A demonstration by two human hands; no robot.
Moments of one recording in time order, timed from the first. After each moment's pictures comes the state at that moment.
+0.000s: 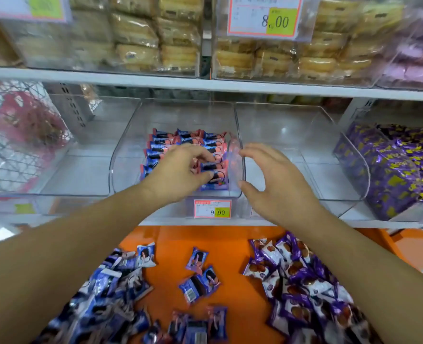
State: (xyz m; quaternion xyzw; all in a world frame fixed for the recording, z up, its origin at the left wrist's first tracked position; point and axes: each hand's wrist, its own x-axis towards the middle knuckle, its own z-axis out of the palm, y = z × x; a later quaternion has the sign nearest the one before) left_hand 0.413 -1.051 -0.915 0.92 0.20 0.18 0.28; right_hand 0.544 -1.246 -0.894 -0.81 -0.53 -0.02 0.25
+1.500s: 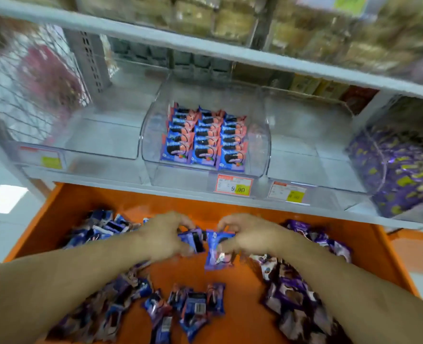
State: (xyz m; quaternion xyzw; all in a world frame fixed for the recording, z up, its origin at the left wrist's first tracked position) left_hand 0.292 -1.100 -1.011 0.82 0.33 -0.10 0.45; right_hand 0.482 -1.243 -0.990 -0.75 -0.42 0.49 0.16
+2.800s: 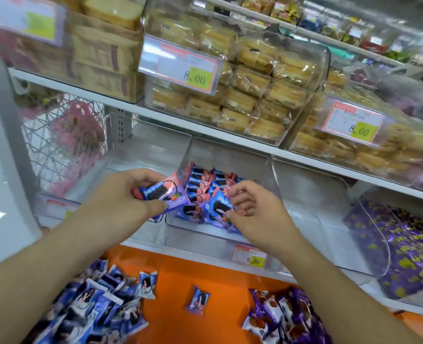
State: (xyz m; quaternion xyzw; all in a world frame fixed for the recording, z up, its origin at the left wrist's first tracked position) left_hand 0.240 -1.018 -0.849 0.73 0.38 0.27 0.50; right_hand 0.476 -1.150 -0.864 -0.77 -0.49 0.17 0.37
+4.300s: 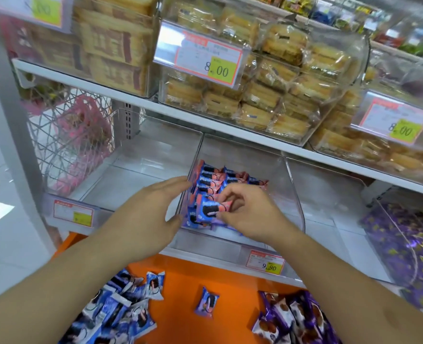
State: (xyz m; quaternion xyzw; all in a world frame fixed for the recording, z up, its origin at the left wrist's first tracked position) left_hand 0.255 -1.000 -0.882 0.90 0.31 0.17 0.26; right_hand 0.489 -1.094 -0.897 -0.76 -0.55 0.19 0.30
